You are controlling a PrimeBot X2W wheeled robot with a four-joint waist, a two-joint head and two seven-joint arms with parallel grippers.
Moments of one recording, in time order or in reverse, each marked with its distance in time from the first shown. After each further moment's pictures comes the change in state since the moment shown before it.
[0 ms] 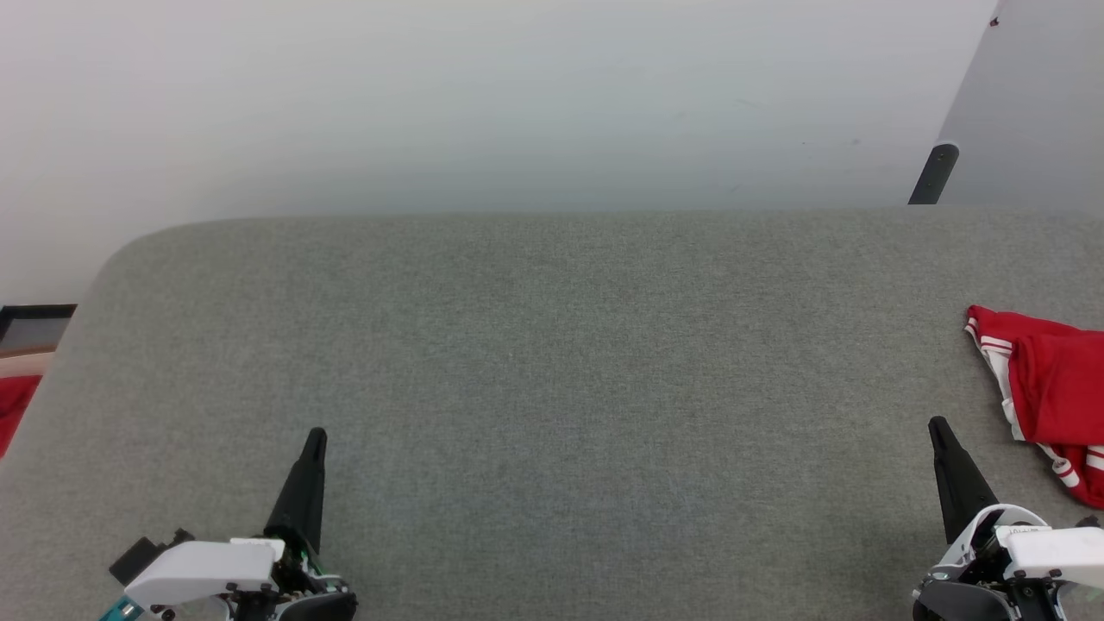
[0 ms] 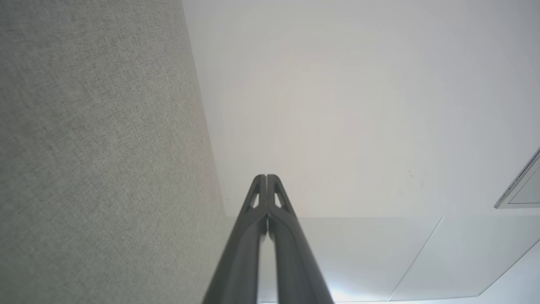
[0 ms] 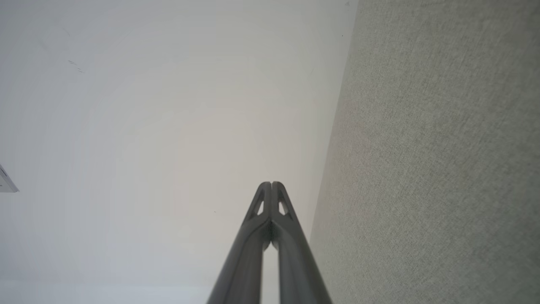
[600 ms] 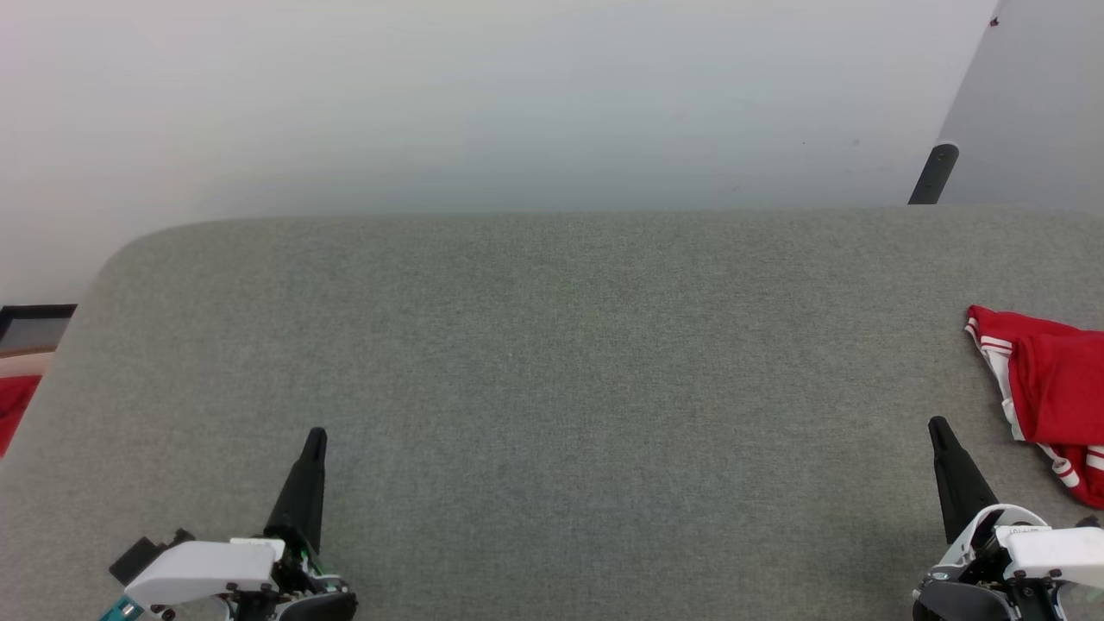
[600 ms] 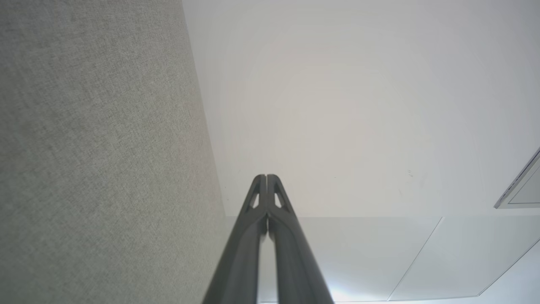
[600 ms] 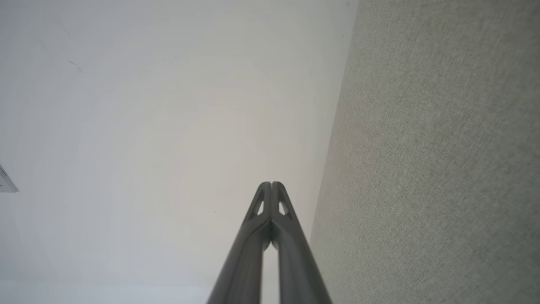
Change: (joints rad) left arm 0.000 0.000 0.000 0.000 0.000 0.000 0.000; right arm 0.000 0.000 0.000 0.000 0.000 0.000 0.000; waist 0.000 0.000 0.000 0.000
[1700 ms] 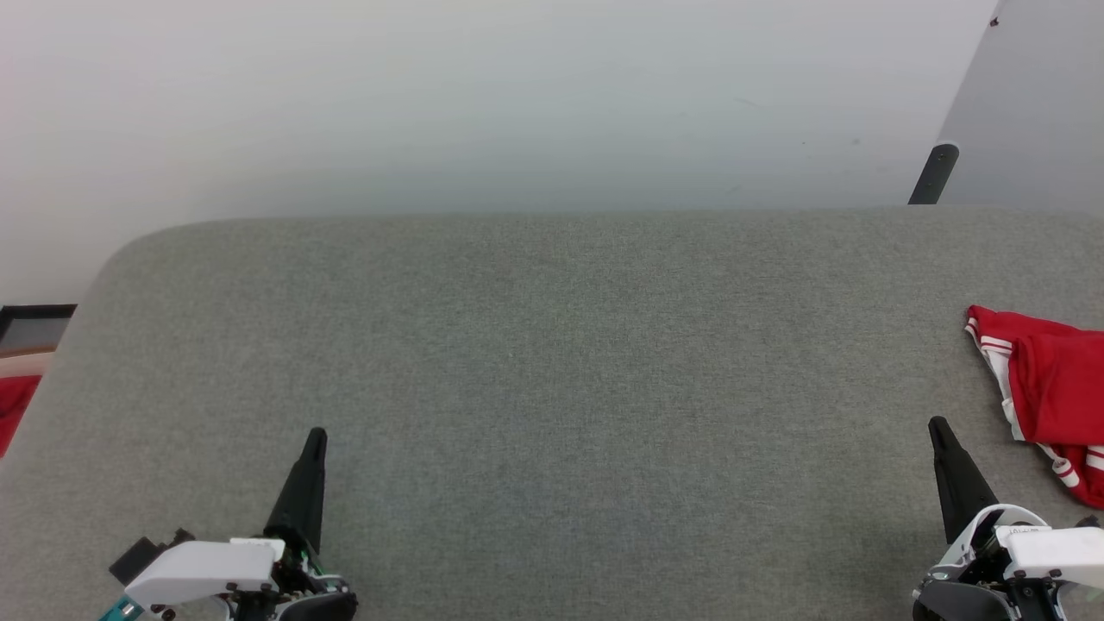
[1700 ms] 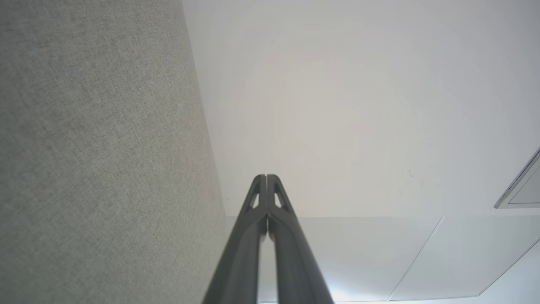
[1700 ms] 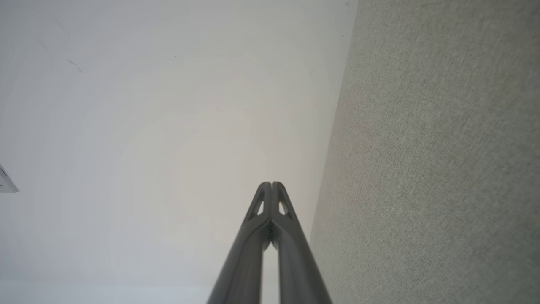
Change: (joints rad) left arm 0.000 0.000 0.000 0.000 0.000 0.000 0.000; right arm 0.000 0.000 0.000 0.000 0.000 0.000 0.000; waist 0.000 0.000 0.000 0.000
